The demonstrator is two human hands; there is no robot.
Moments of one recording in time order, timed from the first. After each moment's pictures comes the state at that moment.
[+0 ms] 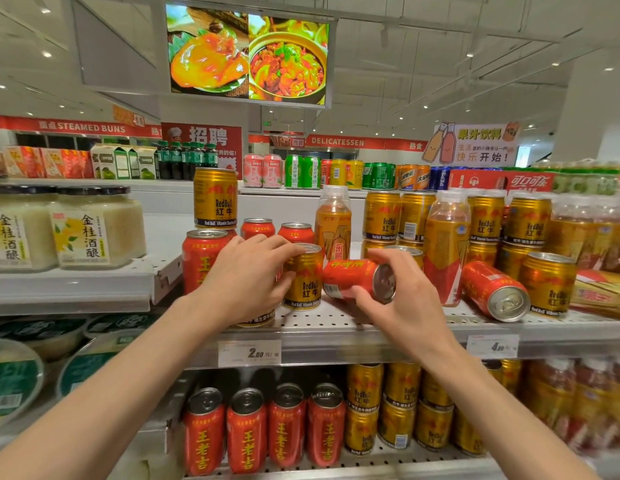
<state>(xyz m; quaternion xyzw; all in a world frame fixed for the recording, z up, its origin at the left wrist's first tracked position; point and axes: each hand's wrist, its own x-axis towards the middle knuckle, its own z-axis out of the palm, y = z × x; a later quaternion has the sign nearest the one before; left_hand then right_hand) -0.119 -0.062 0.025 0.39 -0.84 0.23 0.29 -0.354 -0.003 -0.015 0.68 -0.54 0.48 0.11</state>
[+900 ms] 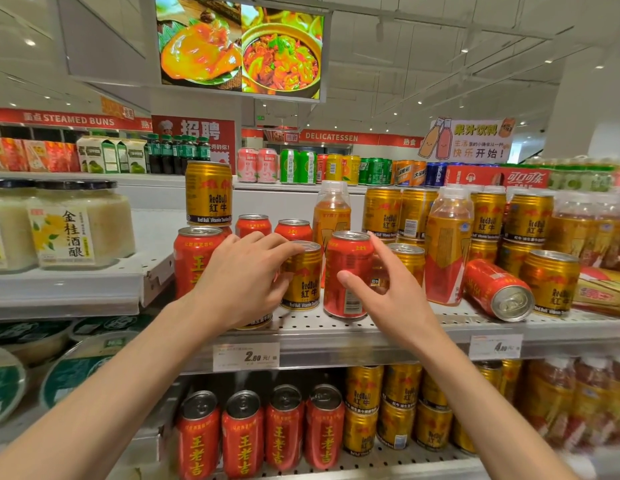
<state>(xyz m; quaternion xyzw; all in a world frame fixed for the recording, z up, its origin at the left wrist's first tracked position) -0.116 -0.066 0.022 0.38 -0.84 0.23 0.30 -0.342 -0.016 -0.011 0.65 -0.55 0.52 -0.06</state>
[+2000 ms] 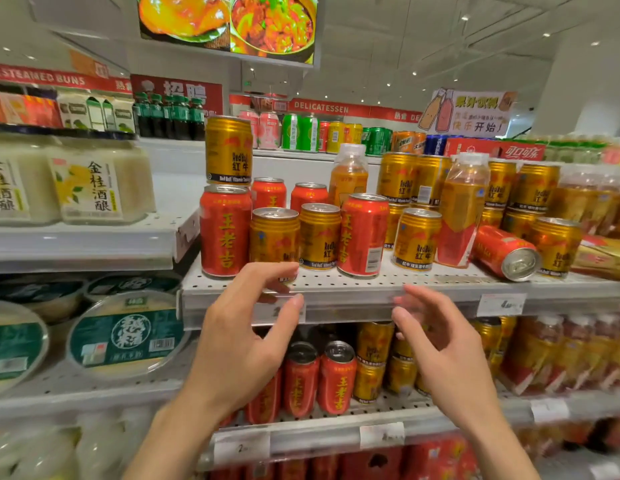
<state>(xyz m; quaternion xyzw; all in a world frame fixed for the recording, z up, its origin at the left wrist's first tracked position) -0.079 0.019 -0.064 0.29 -0.76 -0.13 0.57 -0.317 0.076 -0.087 0.54 -0.57 0.61 -0.13</state>
